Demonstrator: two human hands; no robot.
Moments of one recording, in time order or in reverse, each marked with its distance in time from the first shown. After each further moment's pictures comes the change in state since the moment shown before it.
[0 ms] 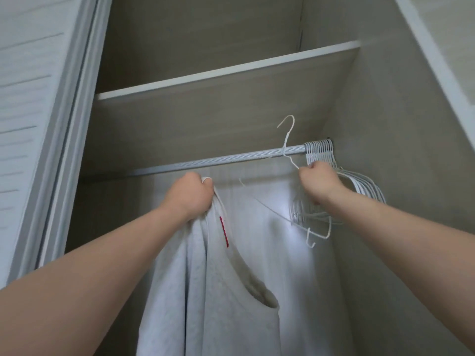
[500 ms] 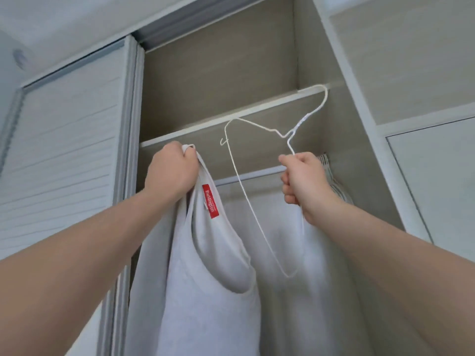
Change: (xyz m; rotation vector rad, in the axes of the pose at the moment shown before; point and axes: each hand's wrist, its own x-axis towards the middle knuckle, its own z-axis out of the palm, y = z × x) left_hand -0.056 0.091 -0.154 0.033 0.367 0.065; right_hand -0.102 -0.091 -0.082 0.860 -0.173 0.053
